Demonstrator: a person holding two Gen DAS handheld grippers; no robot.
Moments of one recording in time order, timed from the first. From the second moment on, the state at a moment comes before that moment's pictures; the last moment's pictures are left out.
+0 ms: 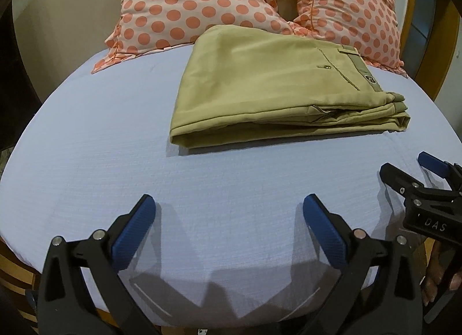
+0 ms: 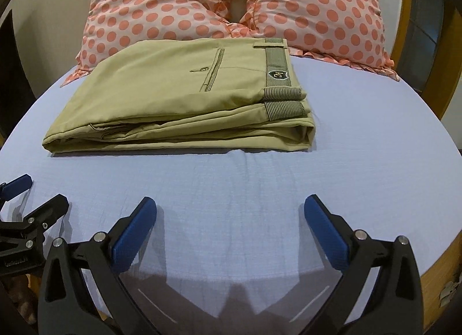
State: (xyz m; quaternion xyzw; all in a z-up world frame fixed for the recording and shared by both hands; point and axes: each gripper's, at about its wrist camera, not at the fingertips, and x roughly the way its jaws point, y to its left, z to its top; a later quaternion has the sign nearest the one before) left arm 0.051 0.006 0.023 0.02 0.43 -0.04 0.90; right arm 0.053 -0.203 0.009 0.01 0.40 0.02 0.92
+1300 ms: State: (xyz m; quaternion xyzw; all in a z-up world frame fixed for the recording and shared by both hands) left arm 0.053 0.006 0.022 0.03 0.44 -0.04 0.90; right arm 0.055 -0.202 0.009 0.01 0.40 0.02 0.92
